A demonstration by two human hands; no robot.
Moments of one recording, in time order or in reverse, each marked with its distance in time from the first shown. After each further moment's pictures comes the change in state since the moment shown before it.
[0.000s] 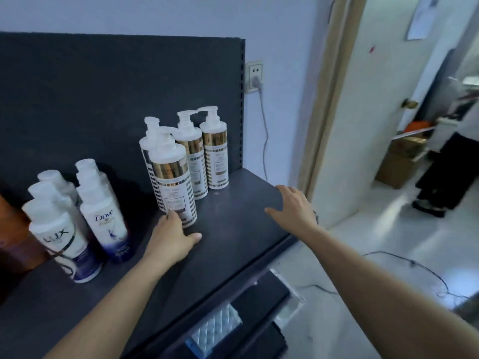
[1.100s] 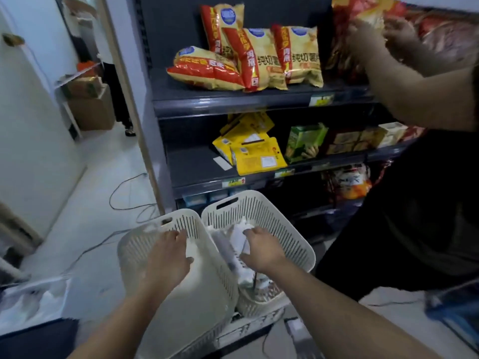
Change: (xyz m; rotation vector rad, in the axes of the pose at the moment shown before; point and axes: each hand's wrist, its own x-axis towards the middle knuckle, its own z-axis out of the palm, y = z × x) left_hand -0.500 0.241 0.307 0.384 -0.543 1.290; right_hand -0.689 0.278 -0.109 -0.178 0.023 1.074
